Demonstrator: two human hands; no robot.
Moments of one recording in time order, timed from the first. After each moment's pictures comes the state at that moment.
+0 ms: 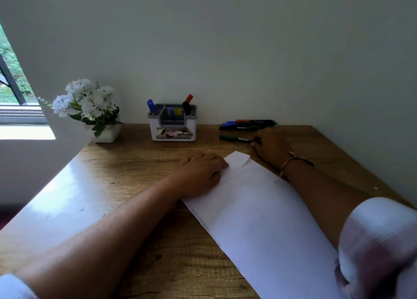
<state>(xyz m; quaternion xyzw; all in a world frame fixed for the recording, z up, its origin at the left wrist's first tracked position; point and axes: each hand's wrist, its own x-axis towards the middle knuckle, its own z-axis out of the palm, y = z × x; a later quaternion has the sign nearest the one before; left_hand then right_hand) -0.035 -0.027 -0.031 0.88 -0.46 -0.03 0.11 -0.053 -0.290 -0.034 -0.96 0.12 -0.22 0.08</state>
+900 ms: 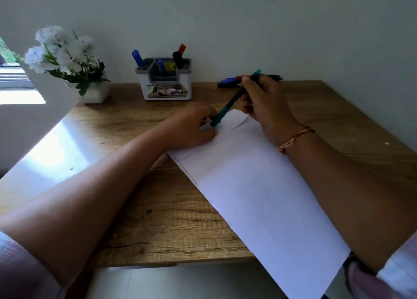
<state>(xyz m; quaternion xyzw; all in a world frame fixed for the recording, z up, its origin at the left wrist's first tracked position) -0.025 -0.022 -0.023 0.86 -0.47 0.01 0.20 -0.096 -0.214 -0.017 -0.69 0.07 -0.29 0.66</state>
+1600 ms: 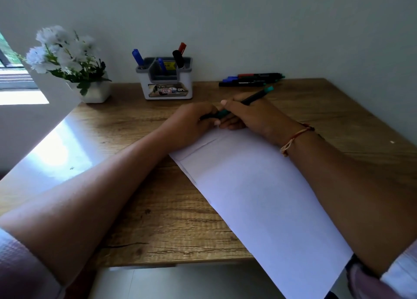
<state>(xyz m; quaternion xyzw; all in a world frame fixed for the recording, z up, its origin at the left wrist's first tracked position) -0.028 -0.024 -0.028 0.84 -0.46 0.03 0.28 -0.095 -0.206 -0.027 -0.79 0.02 -0.10 0.60</state>
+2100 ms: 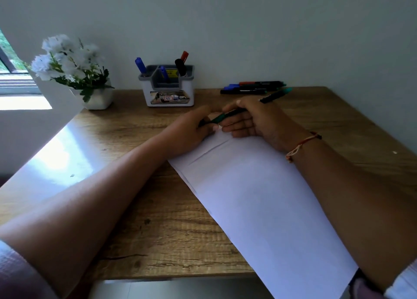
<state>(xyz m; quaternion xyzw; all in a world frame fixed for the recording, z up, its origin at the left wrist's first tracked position) -0.021 -0.022 -0.031 0.84 -0.43 -0.01 0.31 -0.100 -0.212 -0.014 -0.72 0.07 -0.04 0.69</state>
